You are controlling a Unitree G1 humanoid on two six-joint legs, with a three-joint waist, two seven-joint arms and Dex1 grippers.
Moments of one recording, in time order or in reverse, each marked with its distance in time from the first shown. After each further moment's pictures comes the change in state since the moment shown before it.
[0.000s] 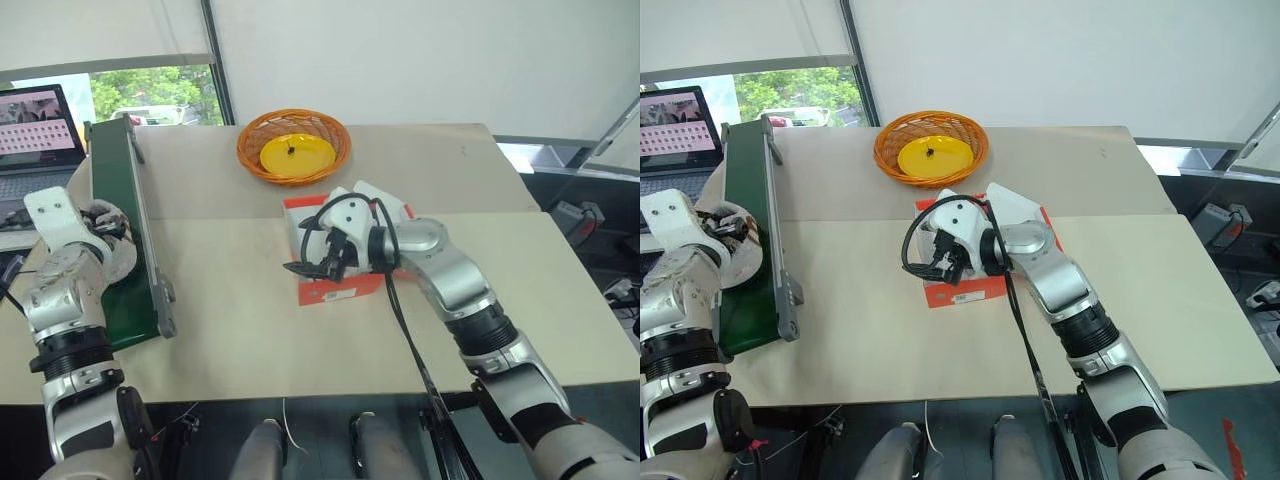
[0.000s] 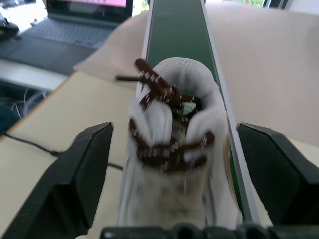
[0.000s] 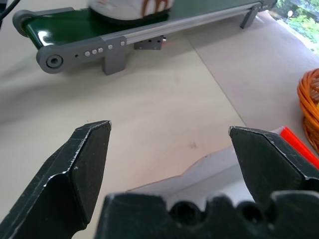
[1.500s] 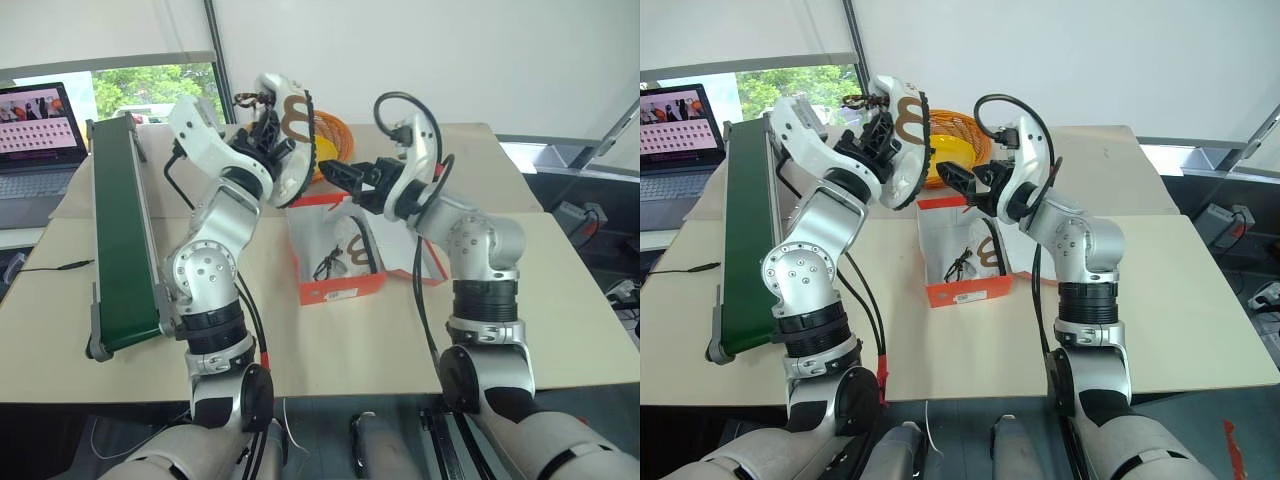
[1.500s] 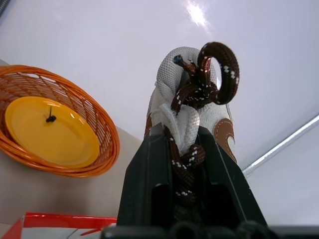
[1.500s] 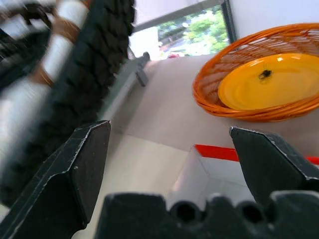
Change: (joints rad) left arm -0.229 -0.622 -0.181 -0.489 -0.521 0.011 0.204; right arm -0.143 0.213 -0.605 0.087 0.438 0.481 -0.500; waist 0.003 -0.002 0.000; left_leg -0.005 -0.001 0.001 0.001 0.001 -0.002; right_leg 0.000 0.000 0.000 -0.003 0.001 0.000
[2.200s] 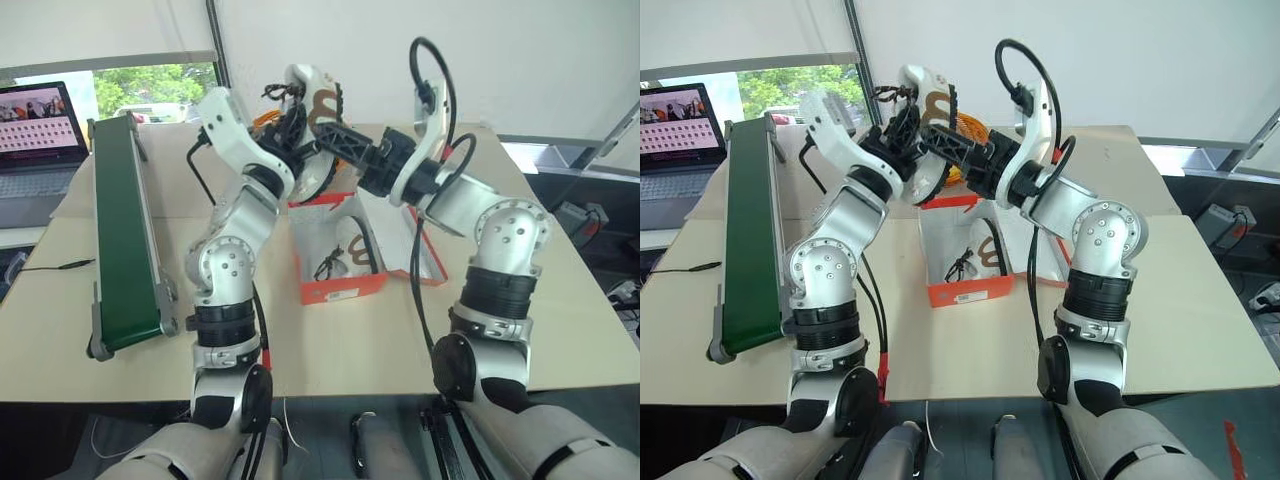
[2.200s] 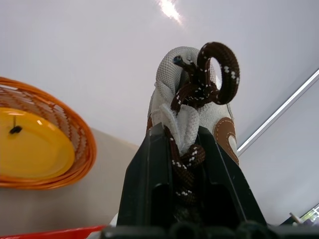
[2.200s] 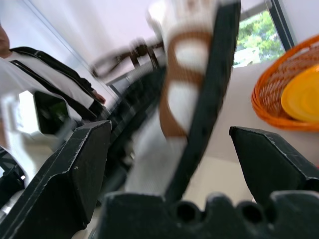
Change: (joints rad) left arm -0.038 -0.001 -0.104 0.091 0.058 -0.119 -0.102; right arm -0.030 0.045 -0.075 -0.105 0.252 0.165 -0.171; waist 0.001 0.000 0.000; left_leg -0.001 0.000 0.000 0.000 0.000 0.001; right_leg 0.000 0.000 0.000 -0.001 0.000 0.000
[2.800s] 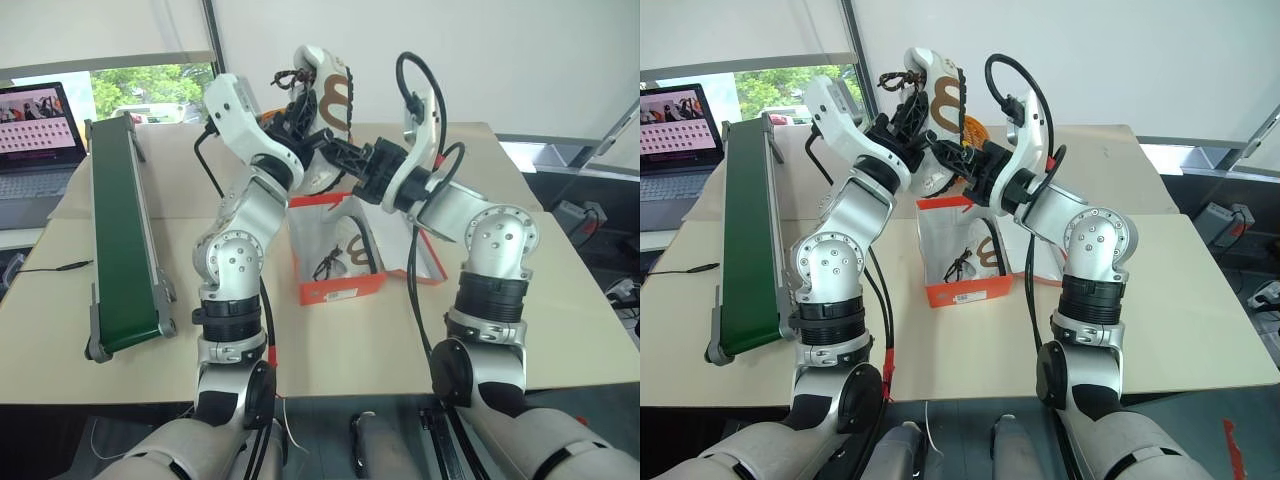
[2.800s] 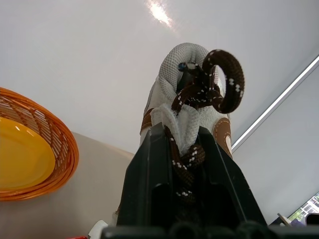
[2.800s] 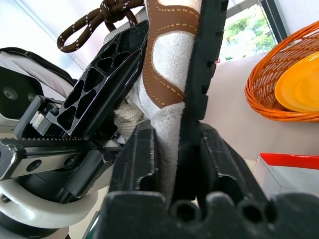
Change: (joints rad) left arm -0.006 0.001 -0.011 -0.016 -0.040 -0.006 0.025; right arm 0.004 0.000 0.024 0.011 -0.001 -0.032 -0.013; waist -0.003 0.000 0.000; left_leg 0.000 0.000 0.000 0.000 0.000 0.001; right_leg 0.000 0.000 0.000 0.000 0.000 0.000
